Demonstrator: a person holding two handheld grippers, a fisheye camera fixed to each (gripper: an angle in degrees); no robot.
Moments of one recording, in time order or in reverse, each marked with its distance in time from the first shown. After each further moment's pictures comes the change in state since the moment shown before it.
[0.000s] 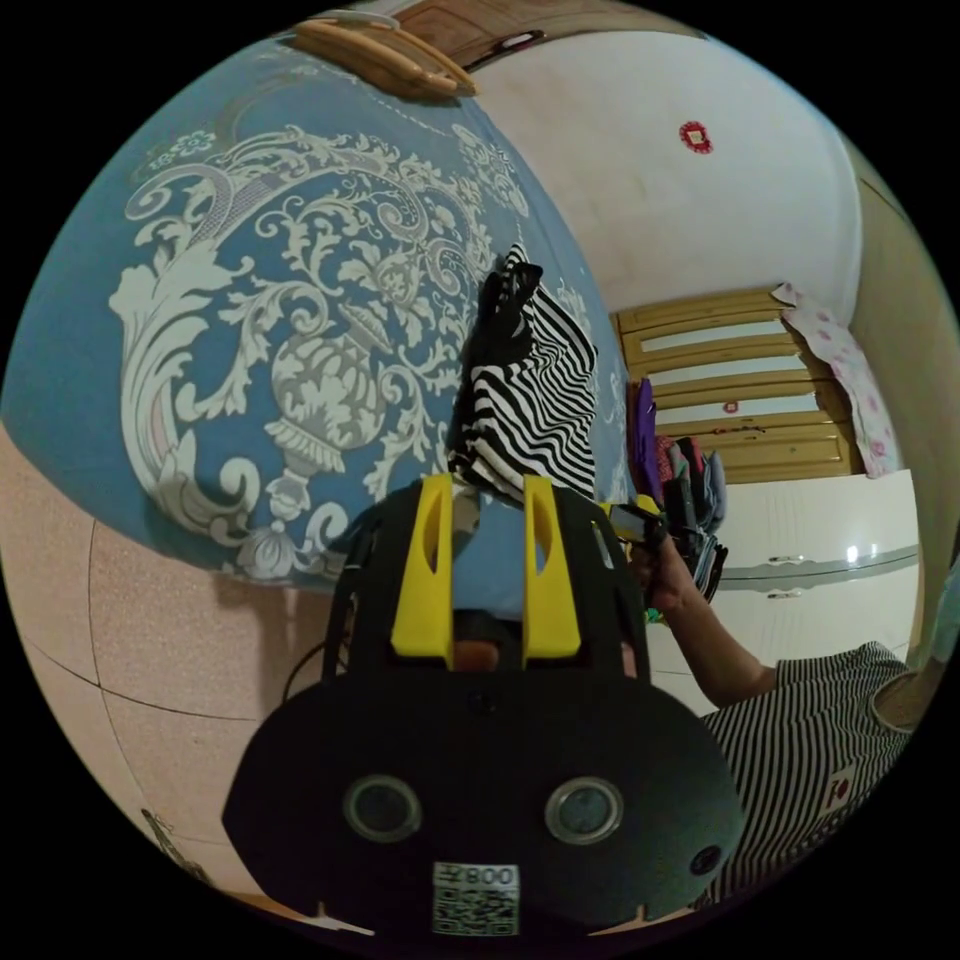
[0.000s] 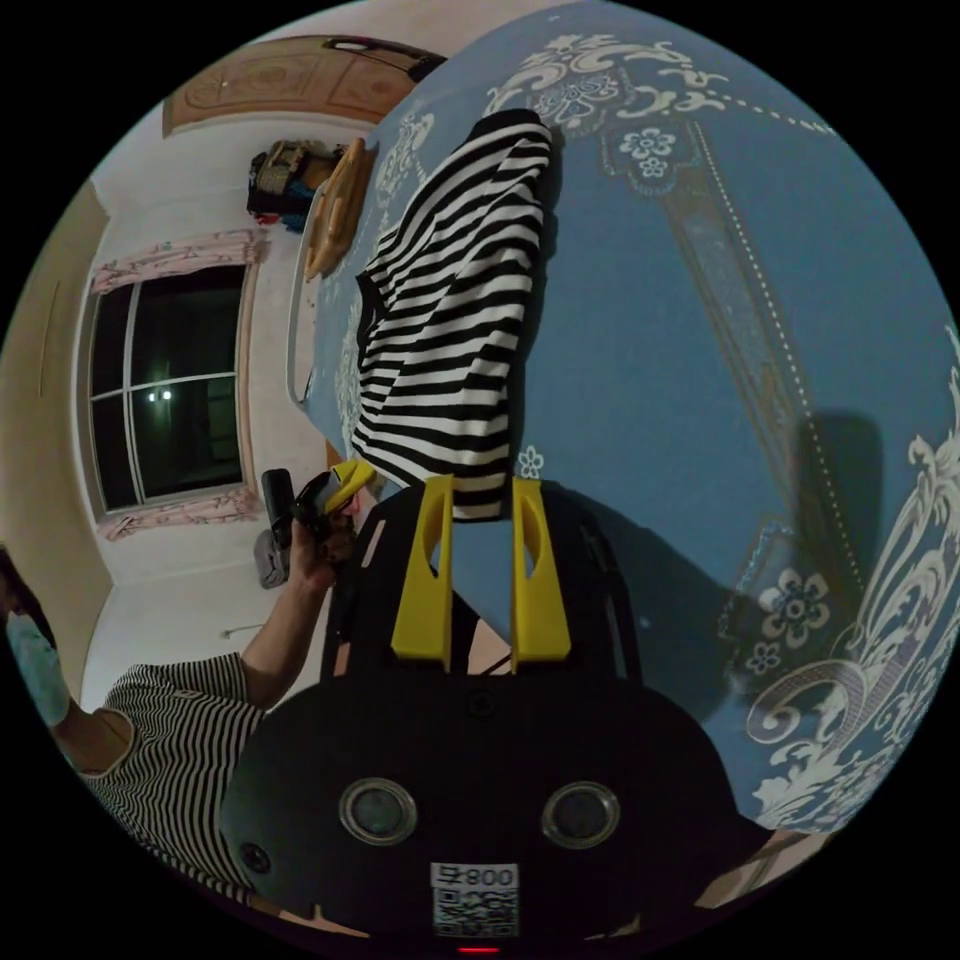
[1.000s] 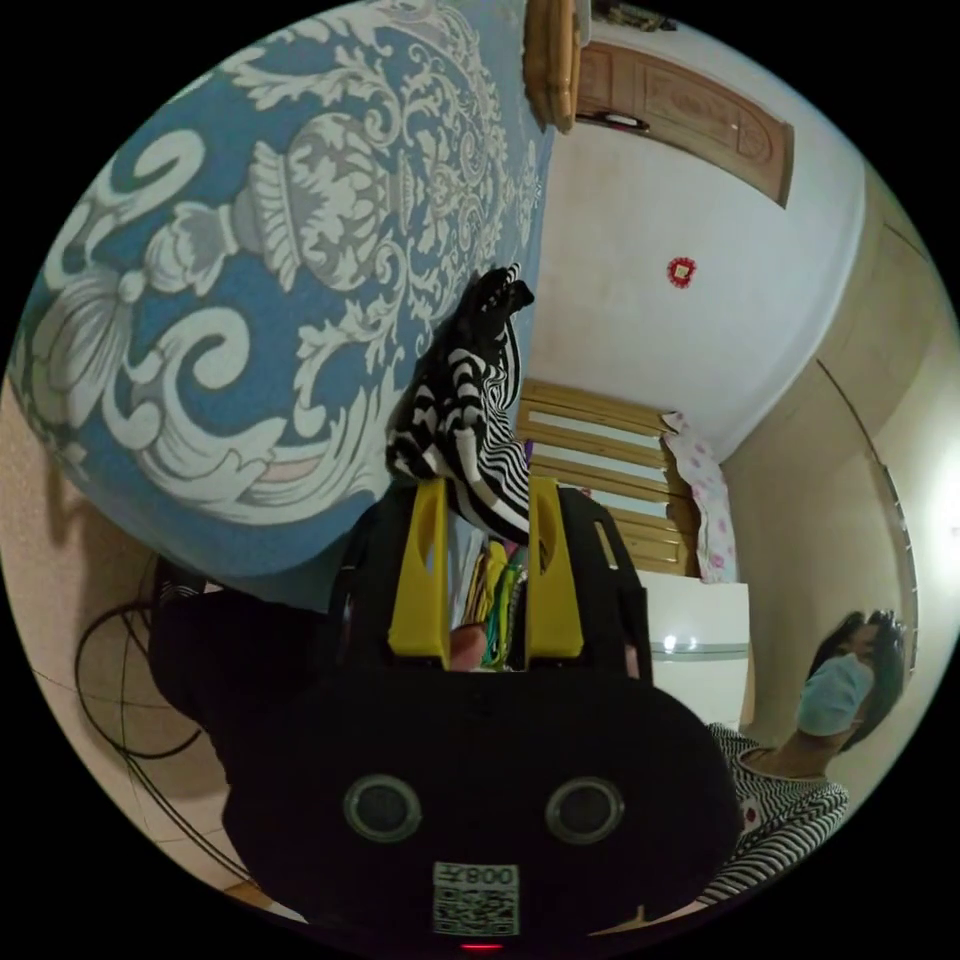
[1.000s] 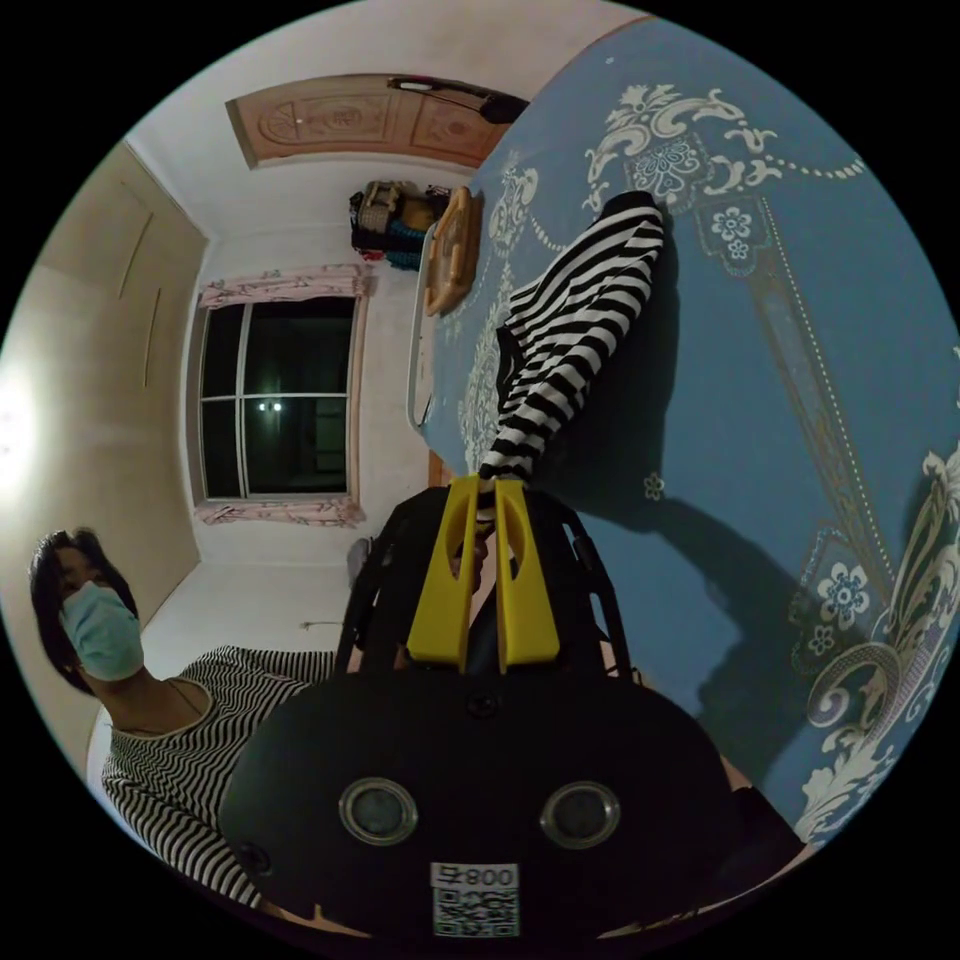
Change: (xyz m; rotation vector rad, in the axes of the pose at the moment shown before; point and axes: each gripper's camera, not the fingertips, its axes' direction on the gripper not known) left arm -0.098 -0.020 0.031 0.117 0.528 -0.311; right arm -0.014 0.190 -0.156 0.100 -0.323 -0.081
